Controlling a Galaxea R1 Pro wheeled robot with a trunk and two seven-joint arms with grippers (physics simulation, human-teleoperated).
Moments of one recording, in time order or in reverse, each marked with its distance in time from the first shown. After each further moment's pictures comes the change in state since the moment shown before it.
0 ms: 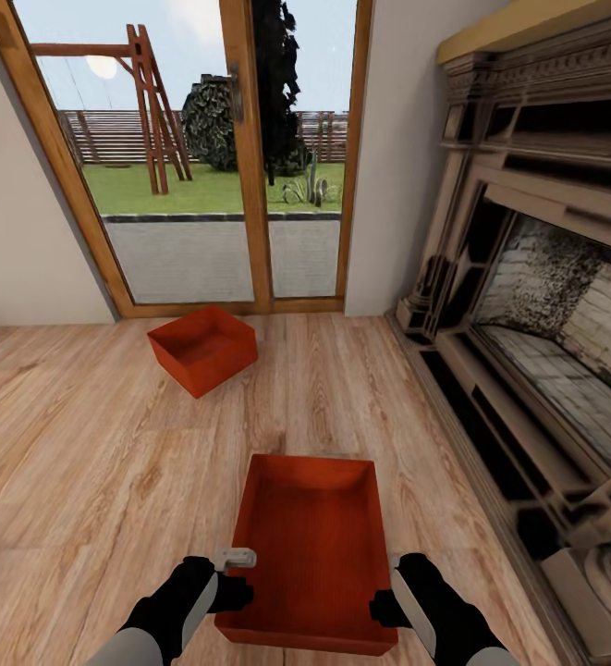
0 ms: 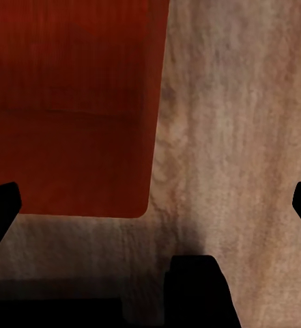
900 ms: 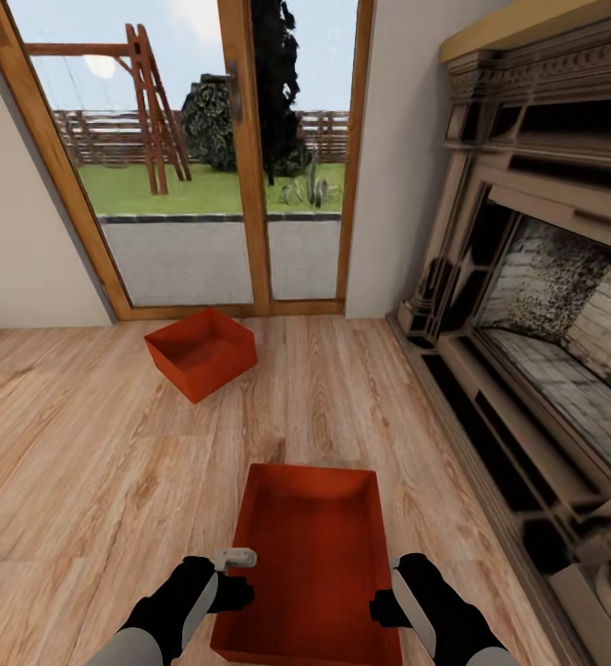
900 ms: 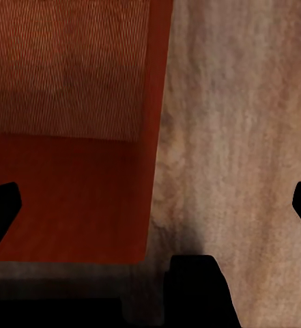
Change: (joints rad) left arm 0.000 -0.001 0.001 0.000 0.000 0.000 -0.001; right arm 0.000 -0.001 0.000 0.000 0.000 0.000 0.000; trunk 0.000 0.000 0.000
